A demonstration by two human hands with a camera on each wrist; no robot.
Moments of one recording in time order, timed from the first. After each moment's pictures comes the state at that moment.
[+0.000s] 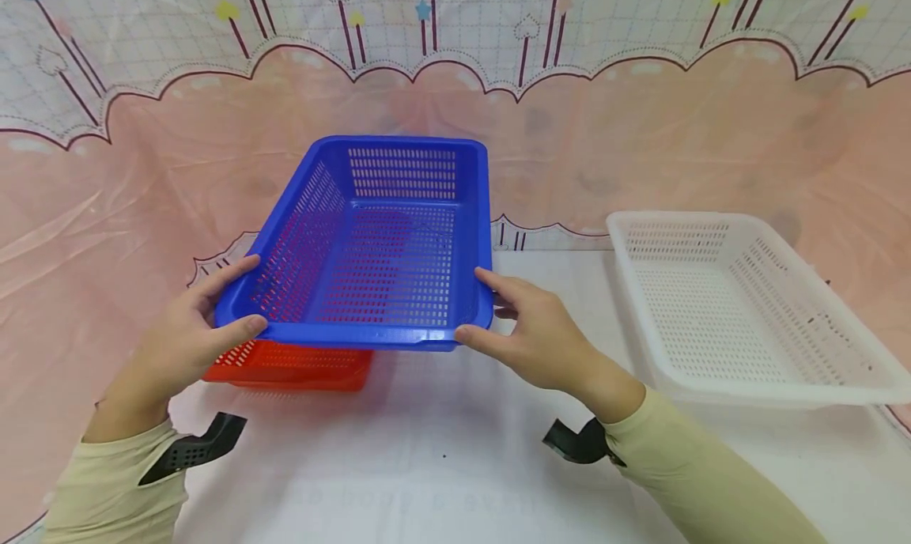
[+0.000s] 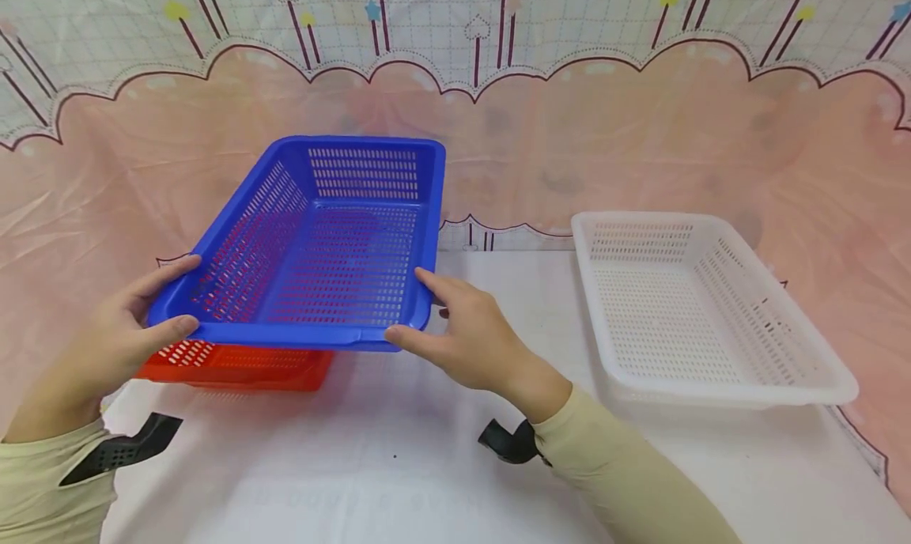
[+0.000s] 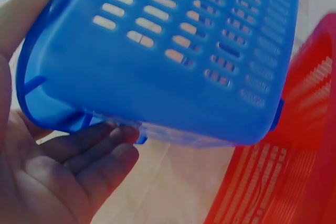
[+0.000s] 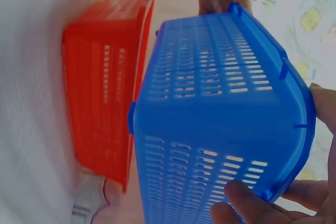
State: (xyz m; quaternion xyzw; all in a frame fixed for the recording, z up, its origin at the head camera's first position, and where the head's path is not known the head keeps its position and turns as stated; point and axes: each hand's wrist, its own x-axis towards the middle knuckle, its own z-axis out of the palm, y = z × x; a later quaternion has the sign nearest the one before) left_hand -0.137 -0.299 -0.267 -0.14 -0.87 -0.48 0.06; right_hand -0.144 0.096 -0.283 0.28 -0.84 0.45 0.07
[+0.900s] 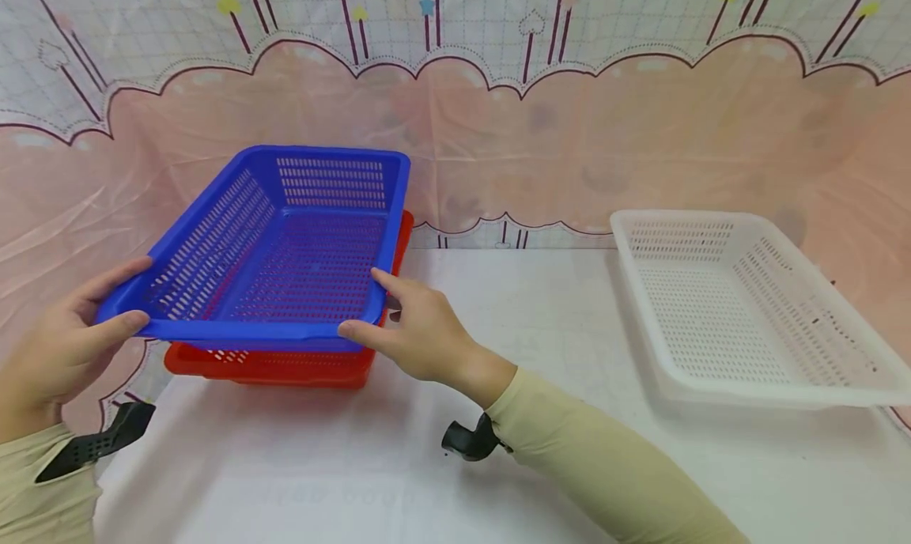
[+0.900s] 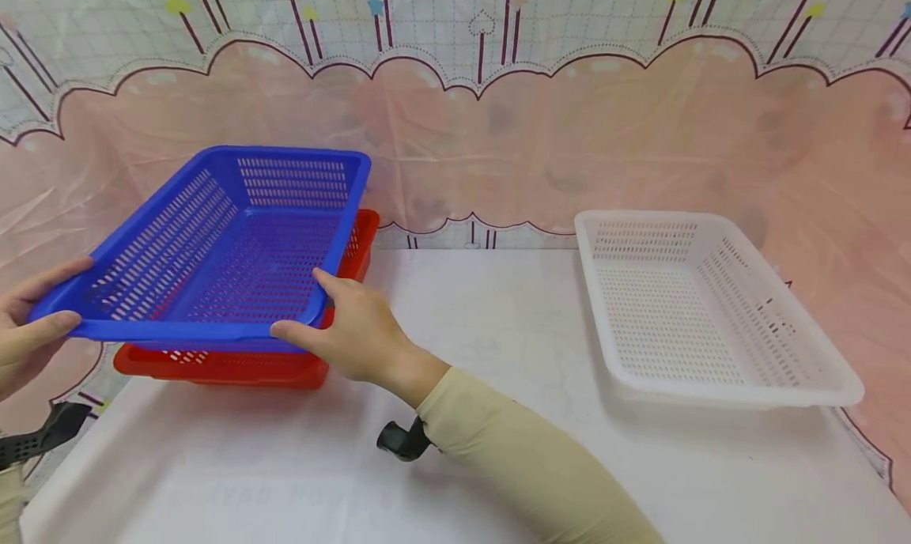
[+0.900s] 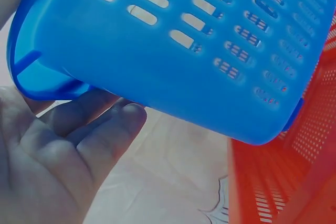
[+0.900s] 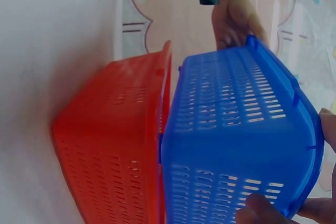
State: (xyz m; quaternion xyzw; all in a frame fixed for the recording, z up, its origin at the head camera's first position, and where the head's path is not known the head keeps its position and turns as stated) left_hand -0.142 -0.412 -0.285 -0.22 -0.69 -0.69 0.03; right_hand -0.160 -0.011 -0.287 0.28 -0.82 0.50 -0.01
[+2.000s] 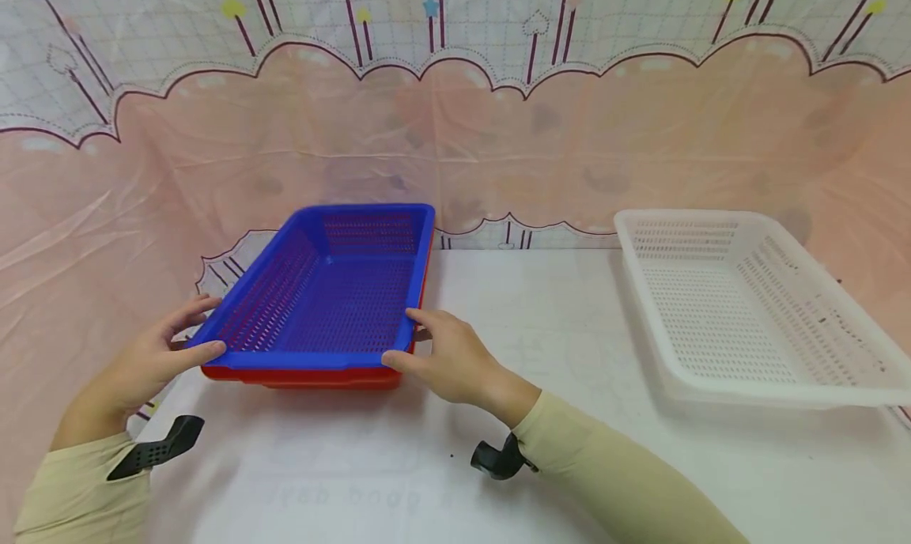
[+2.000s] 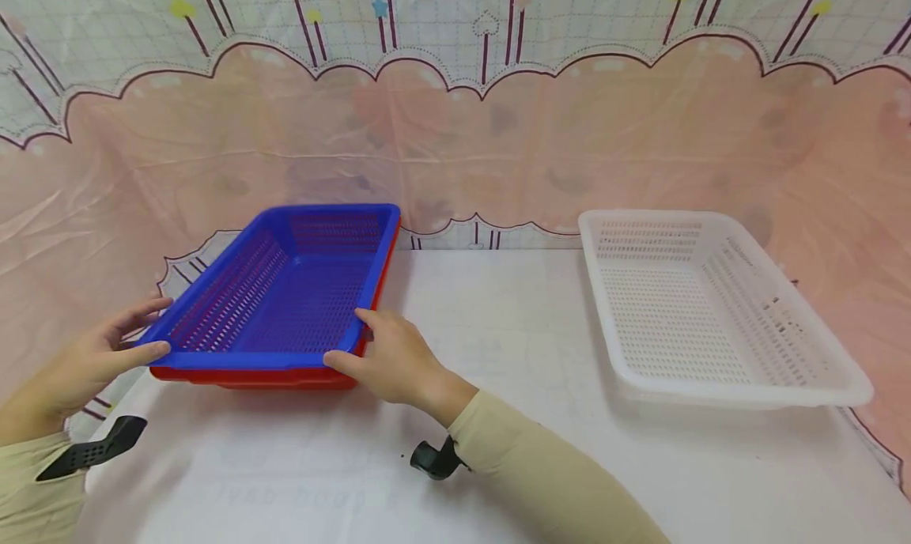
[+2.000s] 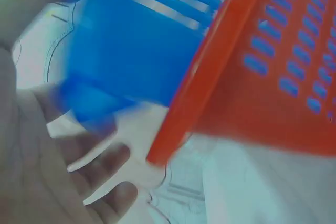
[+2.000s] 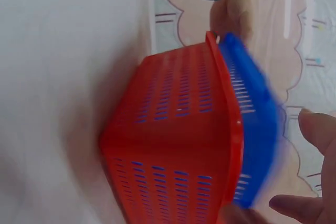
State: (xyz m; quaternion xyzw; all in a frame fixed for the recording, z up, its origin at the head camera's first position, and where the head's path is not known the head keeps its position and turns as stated) left_hand -0.146 -0.395 -0.321 -0.11 -0.89 -0.44 0.03; right_hand -0.157 0.007 -0.324 0.23 -0.85 0.46 -0.07
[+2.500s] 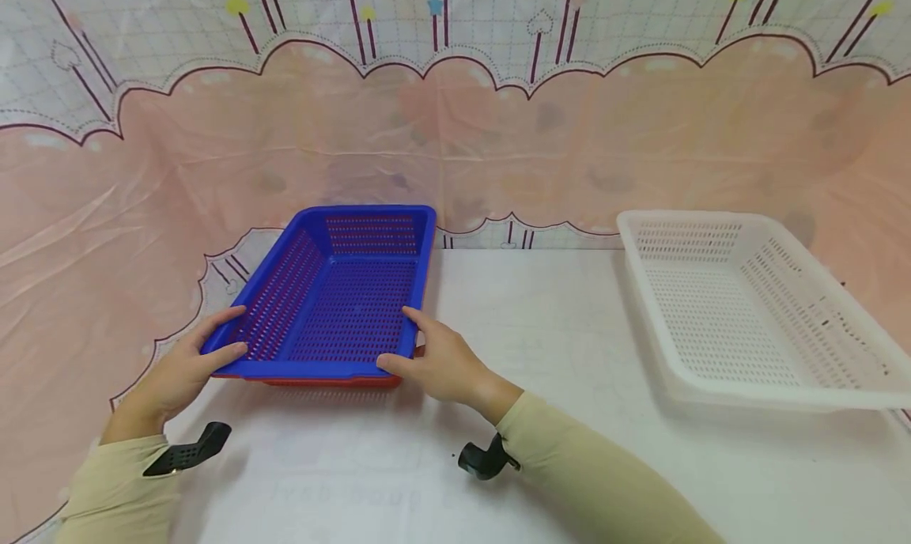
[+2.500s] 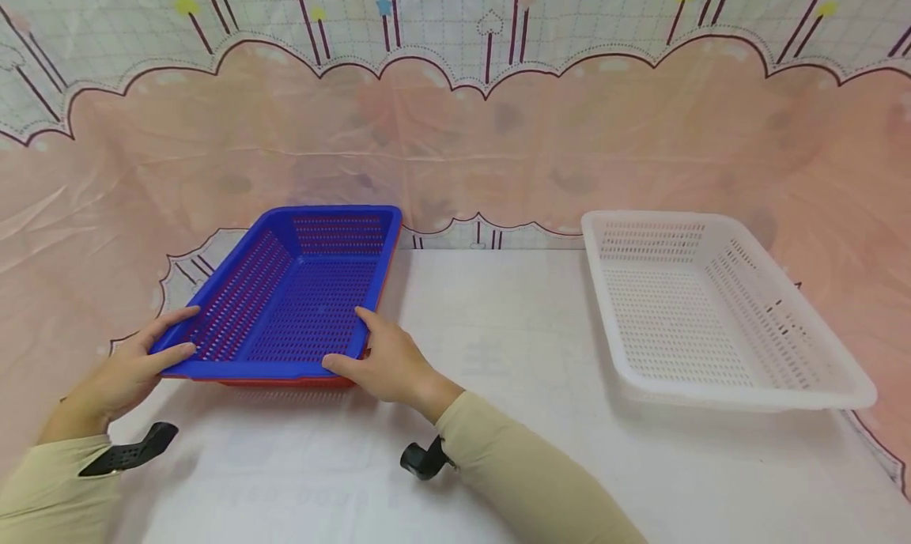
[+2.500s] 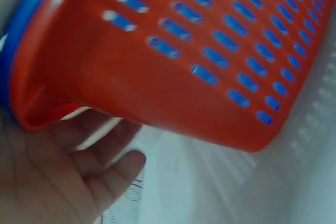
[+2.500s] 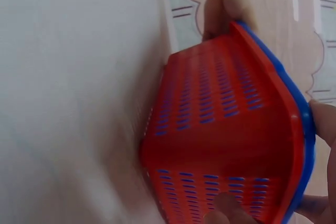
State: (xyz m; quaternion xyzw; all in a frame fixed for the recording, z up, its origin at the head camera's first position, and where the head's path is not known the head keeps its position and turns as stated) left_hand -0.155 -0.388 -0.361 -0.10 -0.79 -0.60 -0.02; right_hand -0.169 -0.008 -0.352 0.21 -0.82 0.51 -0.11
